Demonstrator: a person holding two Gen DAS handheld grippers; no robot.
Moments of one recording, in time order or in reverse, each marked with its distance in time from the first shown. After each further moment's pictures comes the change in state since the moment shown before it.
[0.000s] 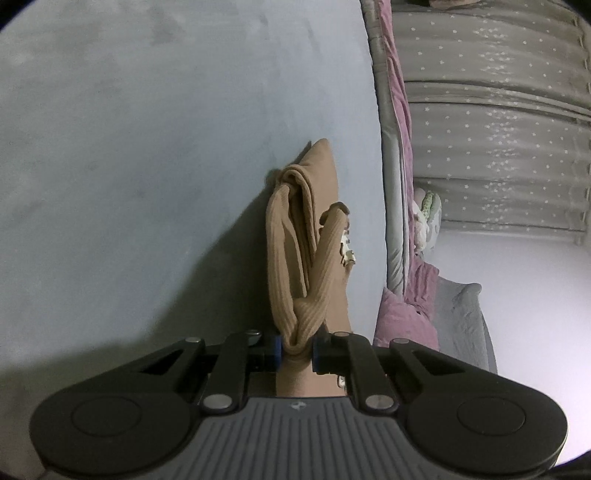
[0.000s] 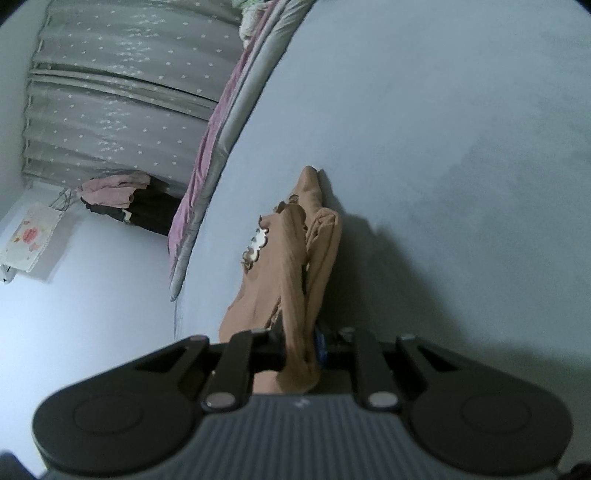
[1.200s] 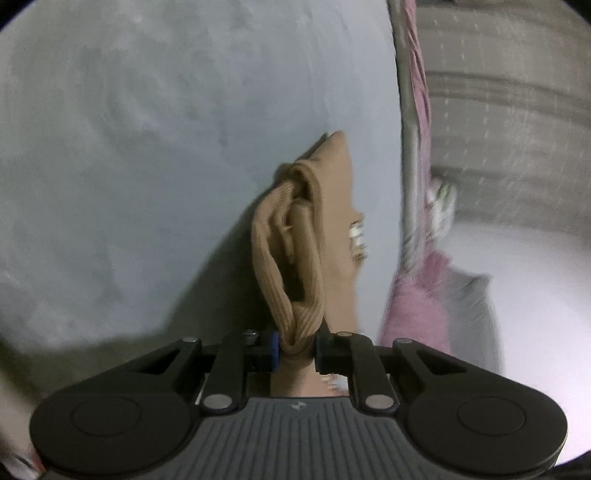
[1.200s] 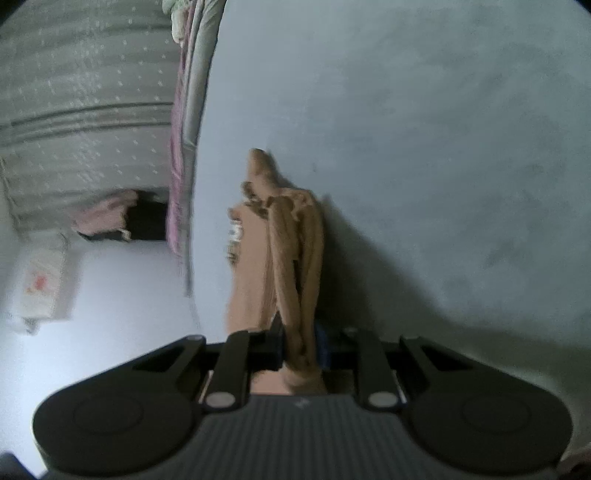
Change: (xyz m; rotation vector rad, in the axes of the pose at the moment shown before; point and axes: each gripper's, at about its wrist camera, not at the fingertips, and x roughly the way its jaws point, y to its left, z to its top) left arm -0.044 0.027 -0.021 -0.103 0.048 0.003; right arm -0.065 -0.083 -0.051 0.277 0.097 0.064
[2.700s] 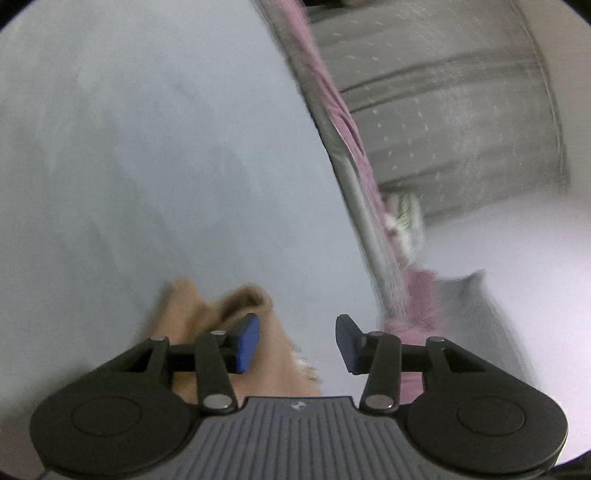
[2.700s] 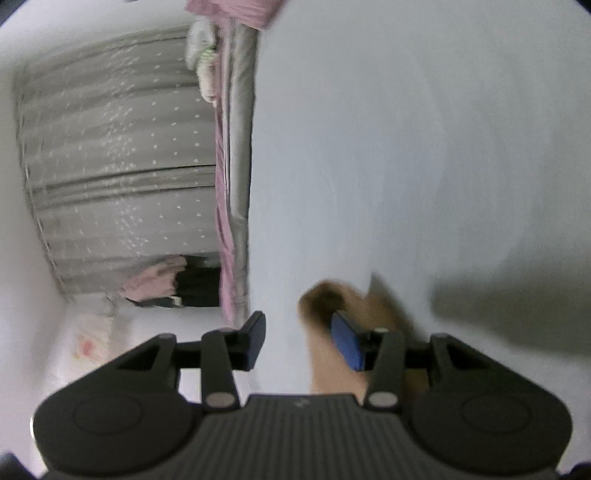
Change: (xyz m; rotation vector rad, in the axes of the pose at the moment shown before) left arm 0.115 -0.129 0.093 0.508 -0.188 0.033; right arm 0.139 0.078 0.161 0.019 -0.186 0.148
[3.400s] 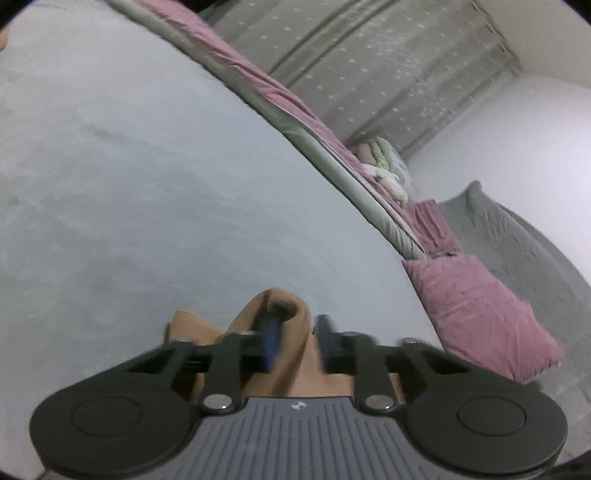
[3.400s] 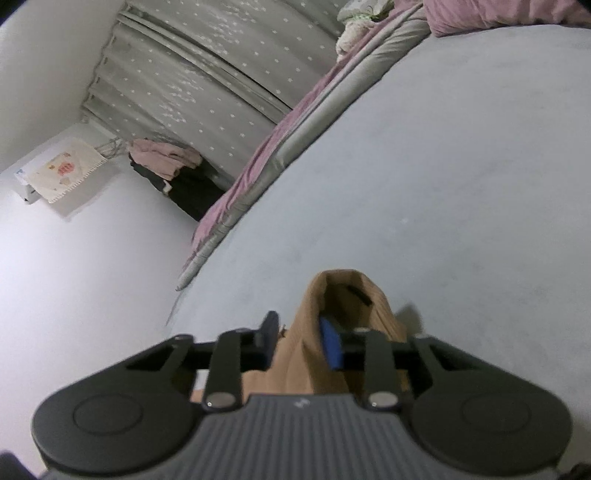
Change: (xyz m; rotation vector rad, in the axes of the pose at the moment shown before) left arm -0.001 -0.014 -0.009 0.332 0.048 -0.029; right arm 0.048 0.055 -0.038 -0.668 0.069 -0.050
